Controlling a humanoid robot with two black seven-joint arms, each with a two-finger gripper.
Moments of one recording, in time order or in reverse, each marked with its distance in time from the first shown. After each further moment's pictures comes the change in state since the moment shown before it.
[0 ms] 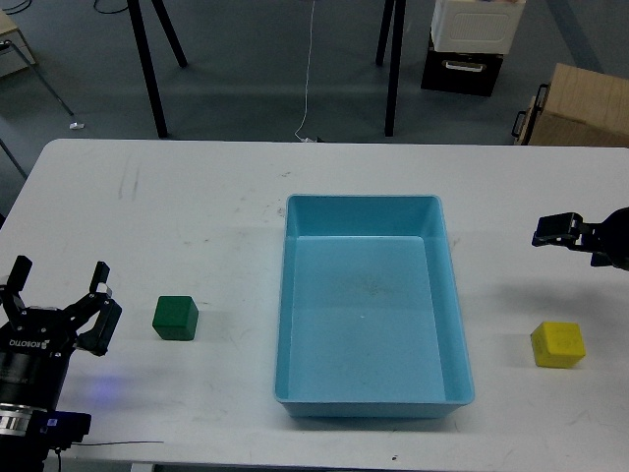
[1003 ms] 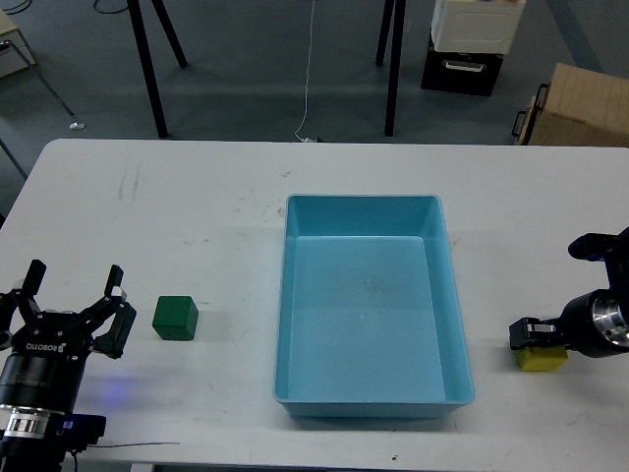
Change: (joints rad) left arm 0.003 -0.030 0.002 0.008 0.024 0.000 0.000; right arm -0.097 0.090 -0.061 0.075 -0.072 -0.057 -0.006
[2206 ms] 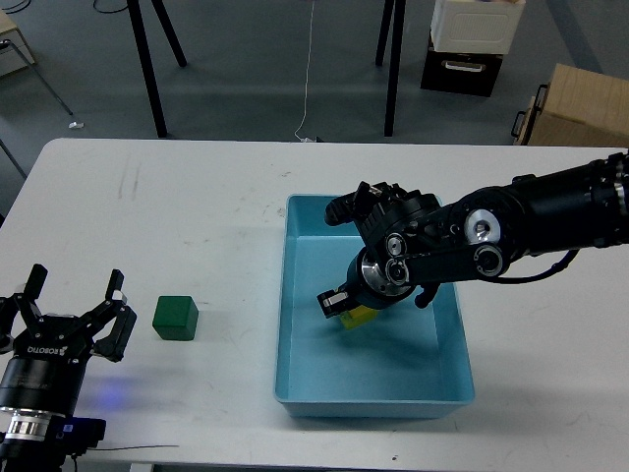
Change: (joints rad) left arm -0.001 0.000 0.001 0.019 0.001 0.000 0.000; right arm 0.432 0.874 -0.291 -0.305 0.351 -0.044 -0.030
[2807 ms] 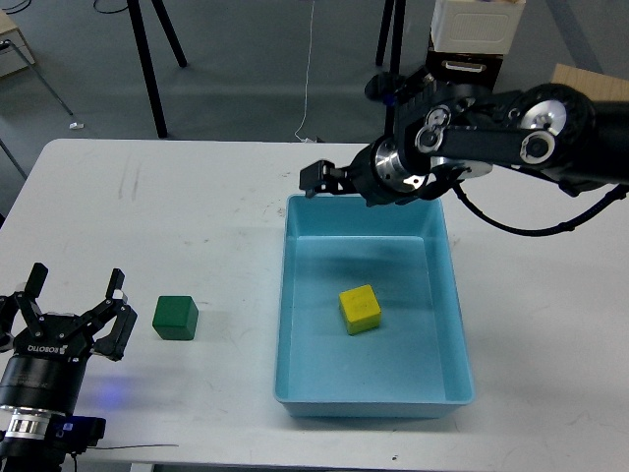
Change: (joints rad) left arm -0.015 0.002 0.005 0.000 0.001 0.000 0.003; right arm -0.069 -0.250 0.591 -0.362 0.338 0.039 0.001
